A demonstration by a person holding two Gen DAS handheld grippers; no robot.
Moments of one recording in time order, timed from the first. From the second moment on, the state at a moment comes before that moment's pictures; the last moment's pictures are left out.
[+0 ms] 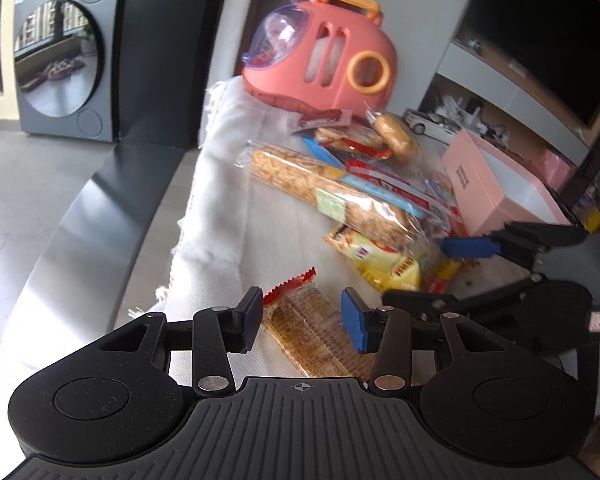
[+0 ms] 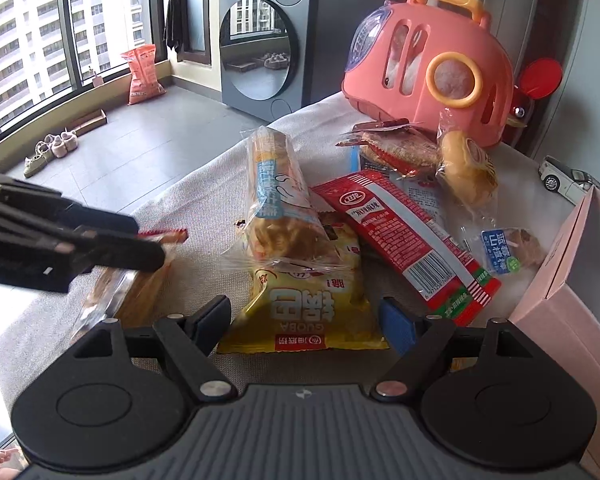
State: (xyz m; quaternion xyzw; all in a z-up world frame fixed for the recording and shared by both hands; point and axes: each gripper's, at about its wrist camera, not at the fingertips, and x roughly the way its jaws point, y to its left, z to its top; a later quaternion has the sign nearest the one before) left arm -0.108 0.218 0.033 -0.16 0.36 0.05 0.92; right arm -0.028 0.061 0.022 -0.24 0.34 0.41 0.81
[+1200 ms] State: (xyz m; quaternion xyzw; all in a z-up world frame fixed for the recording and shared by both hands) left arm -0.142 0.205 0.057 -0.16 0.34 0.03 0.92; right arm -0.039 0.022 0.032 -0.20 0.39 0.37 0.82
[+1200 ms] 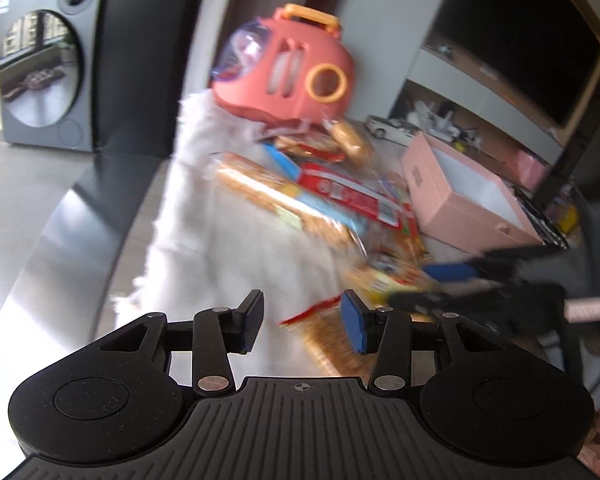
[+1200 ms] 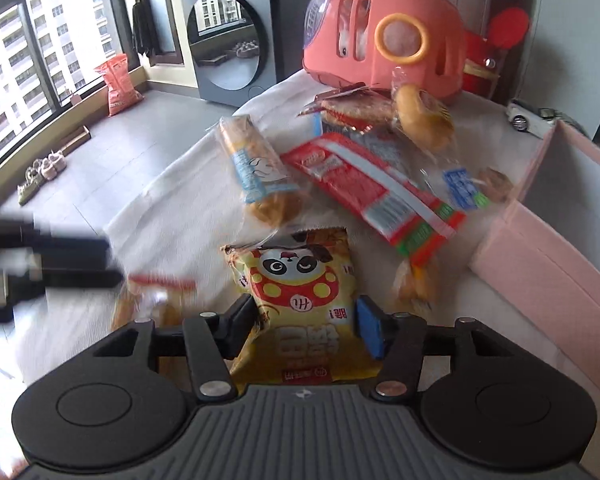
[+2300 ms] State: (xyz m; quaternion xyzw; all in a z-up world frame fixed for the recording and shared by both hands) left arm -0.130 0.112 0.036 -0.08 0.40 -0.04 0.91; right arm -0.042 -0.021 0.029 -0.15 0.39 0.42 0.80
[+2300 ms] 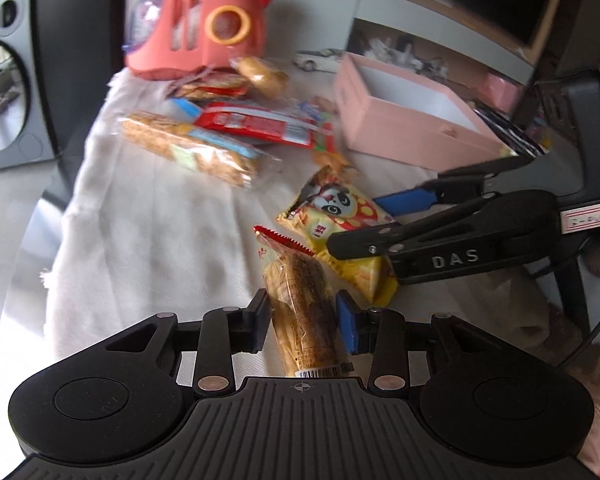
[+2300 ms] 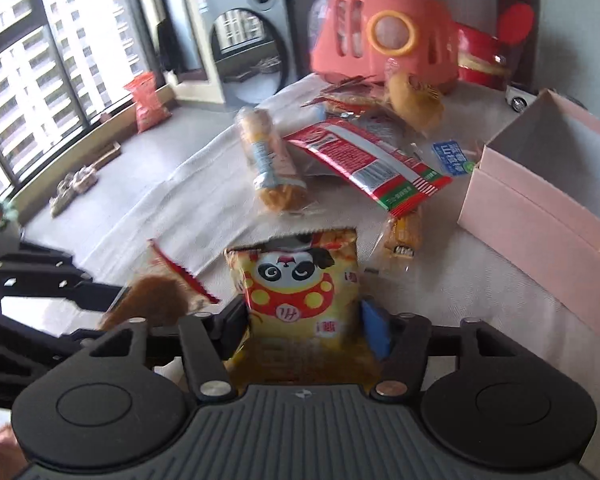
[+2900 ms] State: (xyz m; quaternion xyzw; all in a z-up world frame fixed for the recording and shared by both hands) left arm 0.030 0.062 0.161 -0.12 0.28 -0.19 0.93; right arm -0.006 -0.163 0.186 -0.12 0.22 0.25 0.94
